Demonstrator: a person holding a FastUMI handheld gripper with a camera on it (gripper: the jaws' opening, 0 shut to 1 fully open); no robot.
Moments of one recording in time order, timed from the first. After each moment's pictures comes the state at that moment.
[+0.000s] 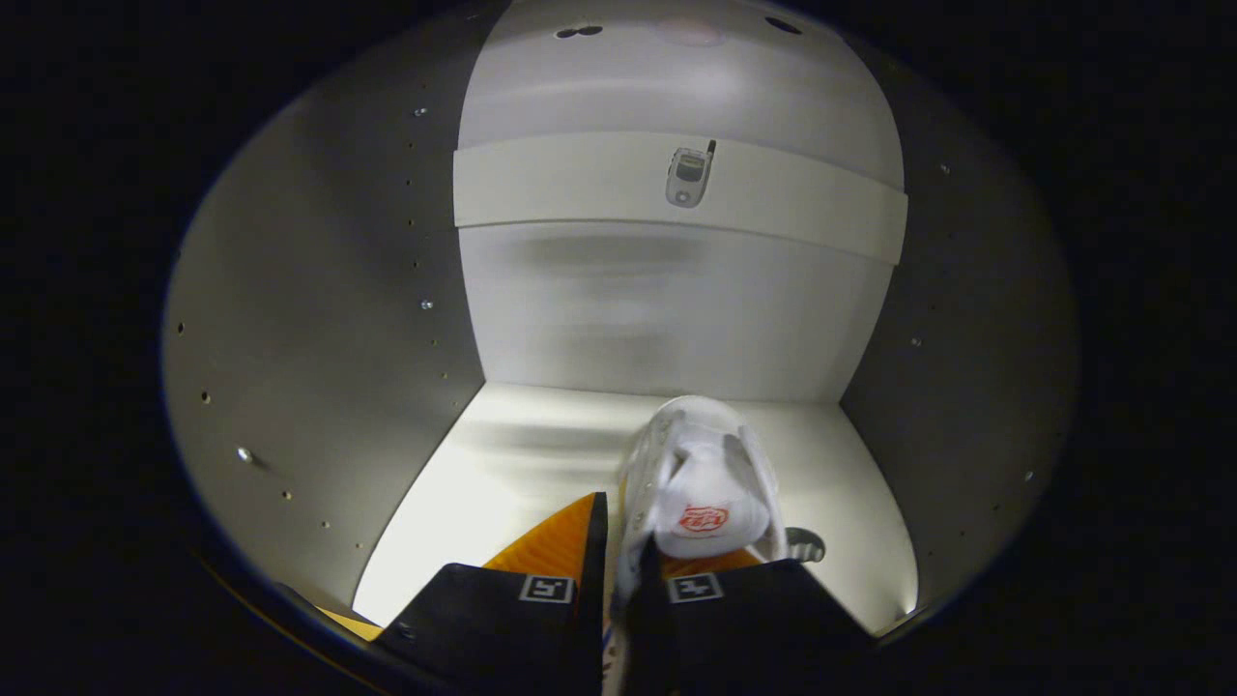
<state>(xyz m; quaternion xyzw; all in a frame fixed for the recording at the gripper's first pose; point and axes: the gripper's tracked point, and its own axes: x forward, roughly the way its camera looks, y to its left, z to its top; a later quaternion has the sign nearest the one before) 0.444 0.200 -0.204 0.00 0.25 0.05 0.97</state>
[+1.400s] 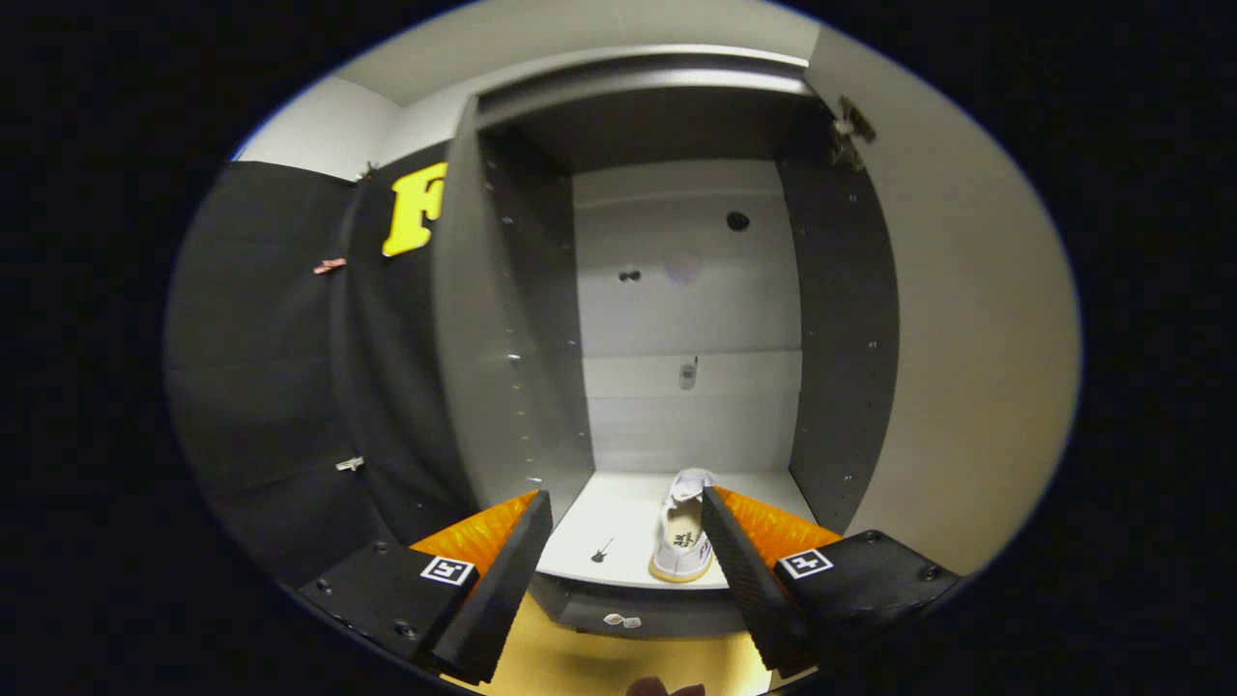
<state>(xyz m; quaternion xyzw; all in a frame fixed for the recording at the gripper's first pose) 0.182 0.189 -0.018 0.04 0.03 0.13 0.99</state>
